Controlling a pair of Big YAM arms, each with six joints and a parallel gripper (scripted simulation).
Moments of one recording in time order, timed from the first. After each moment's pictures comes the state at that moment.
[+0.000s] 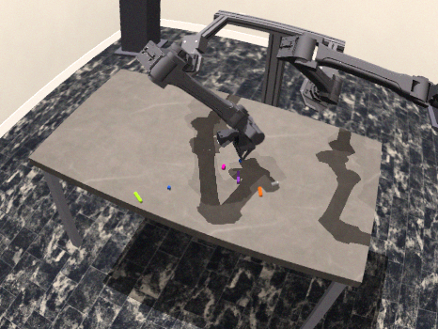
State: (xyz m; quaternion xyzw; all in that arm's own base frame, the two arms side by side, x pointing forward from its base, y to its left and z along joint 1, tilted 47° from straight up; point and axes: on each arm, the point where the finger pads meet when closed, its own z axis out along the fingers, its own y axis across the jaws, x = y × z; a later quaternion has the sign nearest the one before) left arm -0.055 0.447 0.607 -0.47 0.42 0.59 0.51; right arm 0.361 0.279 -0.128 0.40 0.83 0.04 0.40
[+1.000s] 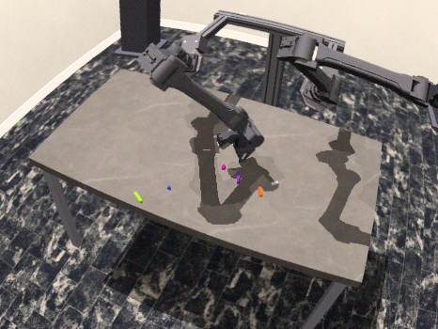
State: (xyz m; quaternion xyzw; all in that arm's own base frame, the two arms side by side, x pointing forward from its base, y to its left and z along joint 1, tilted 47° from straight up) left arm -0.055 0.447 0.607 -0.47 0.42 0.59 0.51; right arm 0.369 0.277 -0.135 0.41 0.82 0.04 0.40
